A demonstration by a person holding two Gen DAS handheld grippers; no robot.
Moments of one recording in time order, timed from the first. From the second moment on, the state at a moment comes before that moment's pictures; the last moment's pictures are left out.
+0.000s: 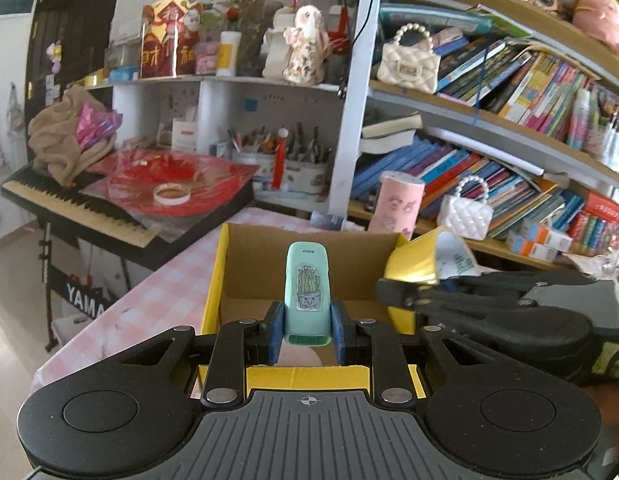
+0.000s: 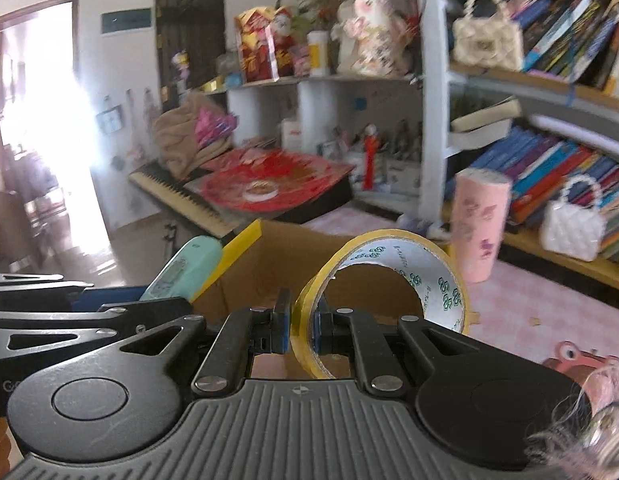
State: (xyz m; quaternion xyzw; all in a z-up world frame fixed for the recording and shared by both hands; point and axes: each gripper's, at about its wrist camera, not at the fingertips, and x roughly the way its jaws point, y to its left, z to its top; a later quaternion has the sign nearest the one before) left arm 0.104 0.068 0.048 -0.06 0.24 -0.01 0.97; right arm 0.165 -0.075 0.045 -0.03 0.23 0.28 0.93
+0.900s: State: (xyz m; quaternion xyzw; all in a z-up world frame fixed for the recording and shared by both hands) left arm 0.147 0.026 0.016 -0.06 0.31 0.01 0.95; right arm 0.173 -0.140 0.019 0.03 0.32 0.29 0.90
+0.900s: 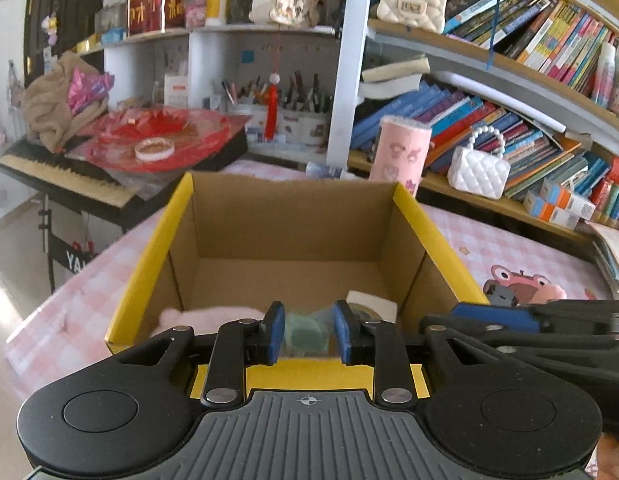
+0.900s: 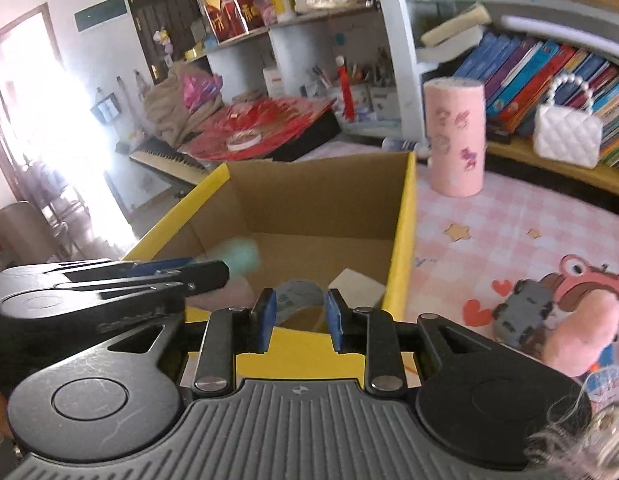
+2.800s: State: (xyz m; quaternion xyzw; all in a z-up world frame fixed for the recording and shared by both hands) left arm 0.008 0.026 -0.006 0.02 0.34 -0.11 0.93; right arm 0.004 -0.152 -0.018 0.03 0.35 0.01 0.94
